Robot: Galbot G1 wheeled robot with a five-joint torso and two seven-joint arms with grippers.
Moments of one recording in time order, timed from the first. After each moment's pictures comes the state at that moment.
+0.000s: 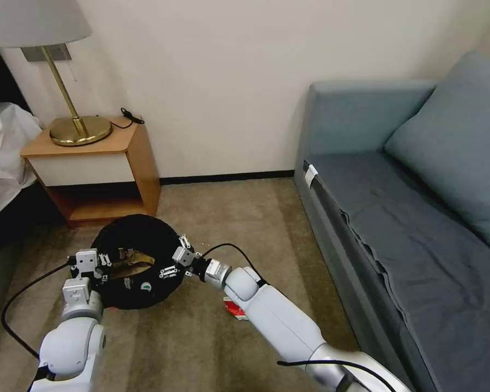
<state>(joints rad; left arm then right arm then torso) 1.39 -1.34 -0.78 -1.93 -0.10 0.27 -0.13 -0.60 1.58 -0.23 0.95 -0.02 0.41 -0.38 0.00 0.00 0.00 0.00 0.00</state>
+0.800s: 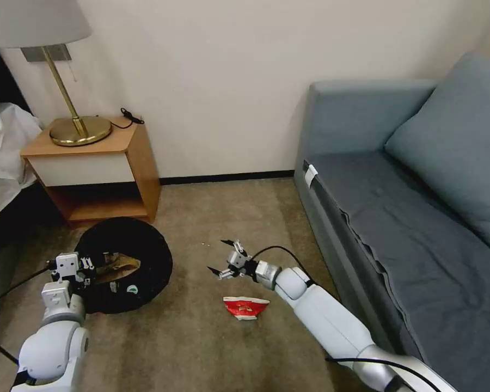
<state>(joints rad) 1.40 -1.29 -0.83 -1.89 -0.16 0.26 -0.13 -0.67 1.36 -0.17 0.96 -0.08 0.36 -0.43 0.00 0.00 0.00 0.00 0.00</state>
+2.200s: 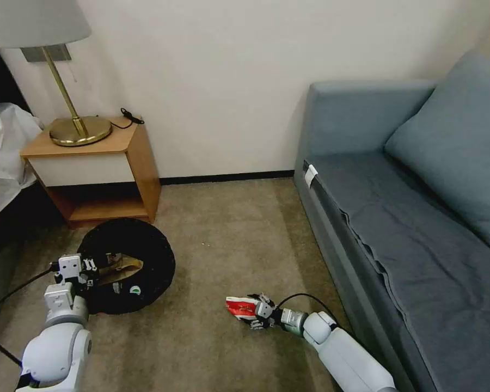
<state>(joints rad) 1.41 -1.31 -0.82 -1.91 -0.16 0.25 -0.13 -0.81 1.36 -0.02 0.76 -0.28 0.45 -0.52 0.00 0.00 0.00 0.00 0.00</state>
